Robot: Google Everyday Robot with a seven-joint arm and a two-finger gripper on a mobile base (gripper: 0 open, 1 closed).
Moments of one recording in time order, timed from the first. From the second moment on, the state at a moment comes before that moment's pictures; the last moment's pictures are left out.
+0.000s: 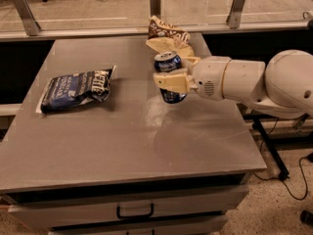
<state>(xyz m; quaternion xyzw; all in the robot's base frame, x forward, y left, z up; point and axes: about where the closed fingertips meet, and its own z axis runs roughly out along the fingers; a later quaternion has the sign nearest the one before) 0.566 -0.035 0.926 -0.37 0.69 0.29 0.55</state>
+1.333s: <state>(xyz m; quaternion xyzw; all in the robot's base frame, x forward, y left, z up) 0.584 -0.047 0.896 -0.34 0.67 0.31 0.58</state>
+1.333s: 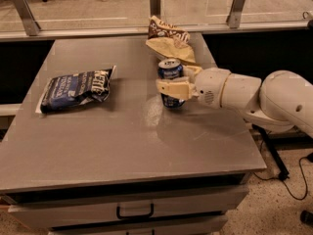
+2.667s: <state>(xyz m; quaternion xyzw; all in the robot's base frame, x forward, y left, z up) 0.574 -0.091 0.890 -0.35 0.70 0.27 0.57</state>
